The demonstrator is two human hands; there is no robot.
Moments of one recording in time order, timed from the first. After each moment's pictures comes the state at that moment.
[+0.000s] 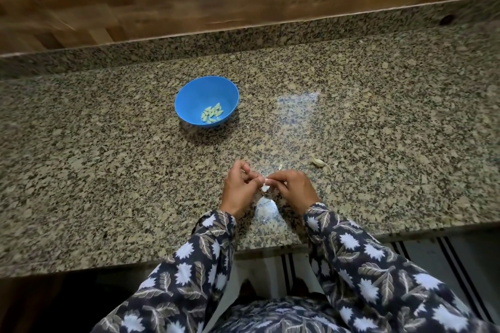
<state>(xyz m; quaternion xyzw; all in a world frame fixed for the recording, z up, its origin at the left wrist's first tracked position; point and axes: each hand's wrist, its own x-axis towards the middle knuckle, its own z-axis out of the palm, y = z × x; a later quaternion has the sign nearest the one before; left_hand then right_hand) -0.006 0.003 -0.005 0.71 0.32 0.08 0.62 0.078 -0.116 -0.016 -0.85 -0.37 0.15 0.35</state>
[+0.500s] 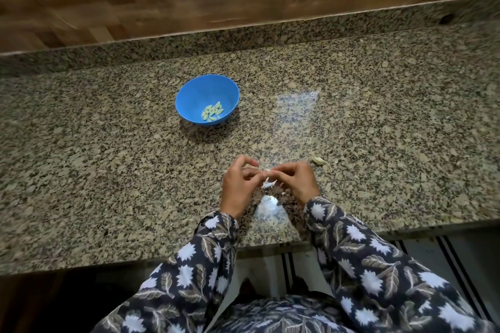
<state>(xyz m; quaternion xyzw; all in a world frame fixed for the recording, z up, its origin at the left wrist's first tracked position) -0.010 -0.001 0.000 0.76 0.29 0.12 0.57 0.082 -0.115 -0.005 -0.78 -0.20 0.28 0.53</state>
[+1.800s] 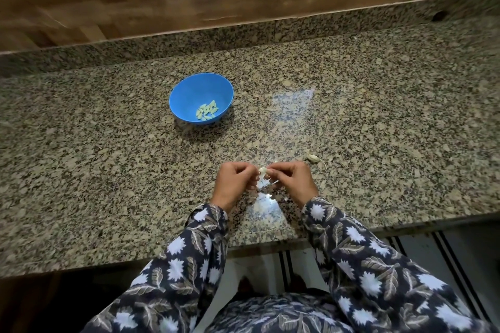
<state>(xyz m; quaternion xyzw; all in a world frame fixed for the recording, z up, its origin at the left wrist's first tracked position) -0.007 0.005 0.009 0.72 0.31 0.06 0.62 0.080 -0.120 -0.011 -0.76 -0.18 0.28 0.56</state>
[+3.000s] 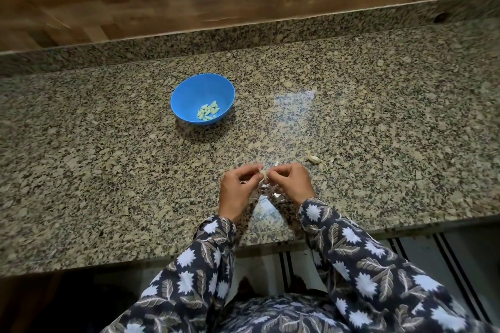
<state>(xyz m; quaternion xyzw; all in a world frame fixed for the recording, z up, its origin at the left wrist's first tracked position) -0.011 -0.007 -0.009 0.74 0.29 0.15 0.59 0.076 -0.115 -0.008 -0.79 -0.17 0.28 0.53</state>
